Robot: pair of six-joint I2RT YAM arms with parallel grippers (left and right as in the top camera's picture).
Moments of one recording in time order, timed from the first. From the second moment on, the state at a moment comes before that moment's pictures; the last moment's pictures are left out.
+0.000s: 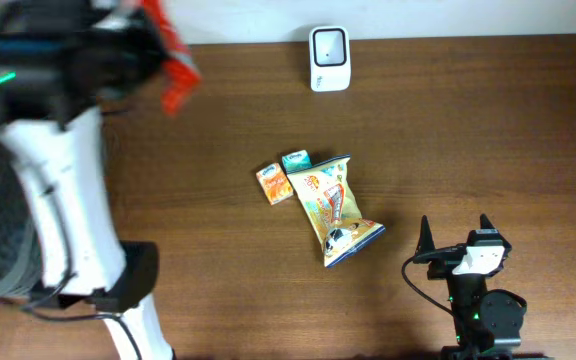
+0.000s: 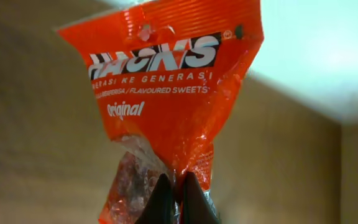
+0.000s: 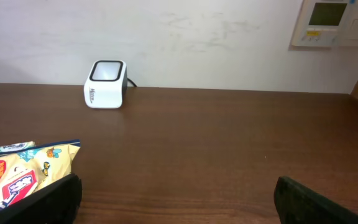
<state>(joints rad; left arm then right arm) -0.13 2.06 2.89 -1.69 0.17 -0.56 -0.02 0.01 0.01 -0.08 -0.01 -0.03</state>
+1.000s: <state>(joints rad) -0.77 2.18 2.03 -0.84 0.06 -0.55 -0.02 0.01 0.01 -0.08 -0.01 -0.03</state>
